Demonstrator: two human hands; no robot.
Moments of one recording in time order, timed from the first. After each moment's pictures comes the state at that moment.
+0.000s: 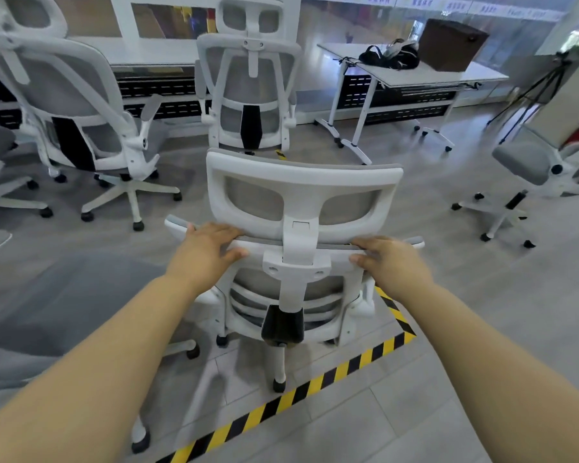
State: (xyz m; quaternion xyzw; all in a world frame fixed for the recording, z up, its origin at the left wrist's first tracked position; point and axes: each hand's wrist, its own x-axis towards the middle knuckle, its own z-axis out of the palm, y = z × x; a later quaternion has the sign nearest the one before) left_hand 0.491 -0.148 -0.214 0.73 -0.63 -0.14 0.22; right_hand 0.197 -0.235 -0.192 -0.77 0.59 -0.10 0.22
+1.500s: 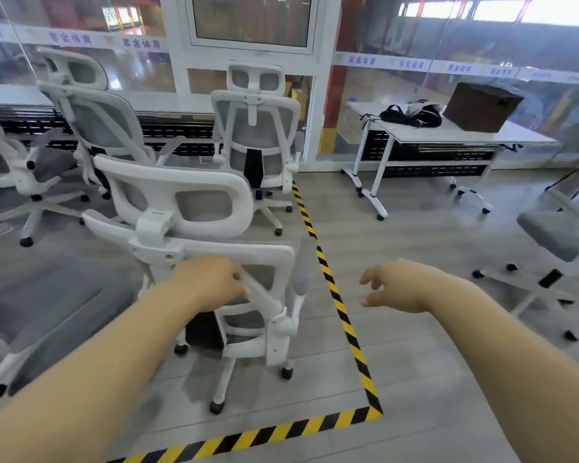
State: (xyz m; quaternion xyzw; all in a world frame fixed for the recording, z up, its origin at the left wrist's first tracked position) left_hand 0.162 -0.254 -0.132 0.83 -0.53 -0.14 -0.02; right_hand -0.081 -0.405 -0.102 -0.88 0.41 0.22 0.11
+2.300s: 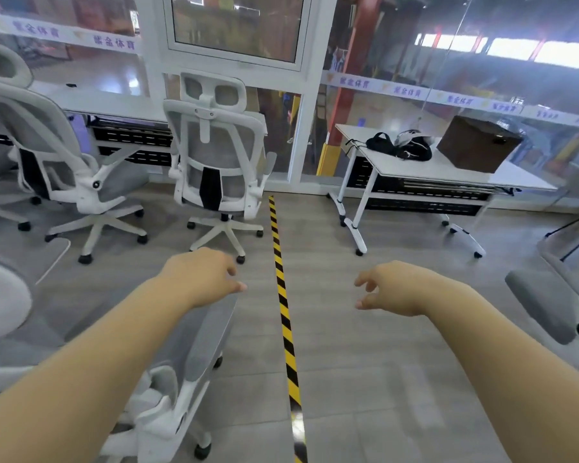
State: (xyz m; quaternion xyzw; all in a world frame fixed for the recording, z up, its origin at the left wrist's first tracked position) left_hand 0.084 -0.597 -0.125 0.86 -0.49 -0.14 0.03; right_hand -0.151 -0.760 -0.082 -0.89 0.38 0.22 0.07
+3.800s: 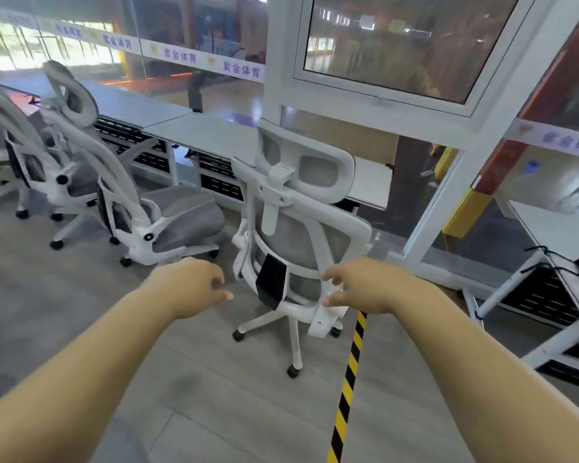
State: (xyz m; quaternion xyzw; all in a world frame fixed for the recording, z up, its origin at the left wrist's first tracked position) left_hand 0.568 -1.016 -0.140 0.96 -0.25 -0.14 0.03; right_hand 0.454 -1.269 -0.094 -0.98 0.07 0.19 0.06
